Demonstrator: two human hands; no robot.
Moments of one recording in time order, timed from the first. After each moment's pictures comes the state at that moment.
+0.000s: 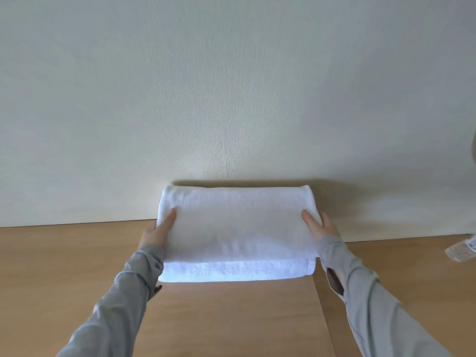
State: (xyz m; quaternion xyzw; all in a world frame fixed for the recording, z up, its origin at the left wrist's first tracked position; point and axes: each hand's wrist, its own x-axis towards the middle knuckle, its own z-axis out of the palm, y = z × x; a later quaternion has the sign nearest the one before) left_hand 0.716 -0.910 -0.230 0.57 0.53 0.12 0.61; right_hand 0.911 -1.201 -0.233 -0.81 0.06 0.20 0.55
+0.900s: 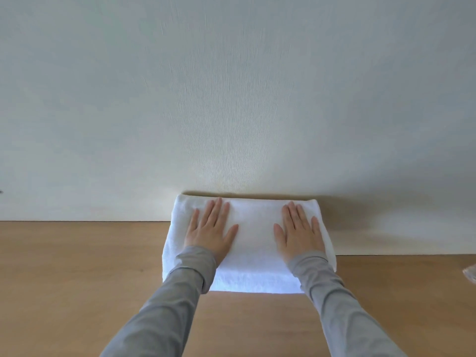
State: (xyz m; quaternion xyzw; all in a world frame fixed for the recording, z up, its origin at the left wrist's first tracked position) left_hand 0.771 -0.965 -0.238 0.96 0.25 -0.02 0.09; right_hand 0.886 -1.144 -0.229 -0.95 -0.29 0.08 0.03
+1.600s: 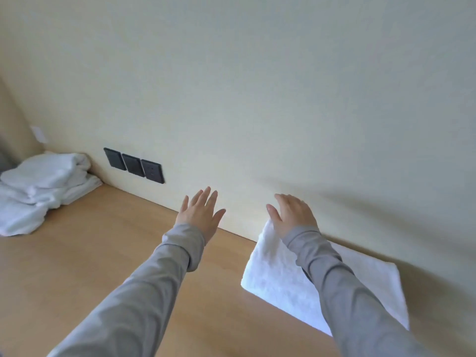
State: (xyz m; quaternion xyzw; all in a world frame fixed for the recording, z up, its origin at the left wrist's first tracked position) left_hand 0.578 -0.886 -0.078 0.89 0.45 0.05 0.03; right_hand 0.763 -1.003 -0.067 -0.84 -0.53 -0.02 0.14
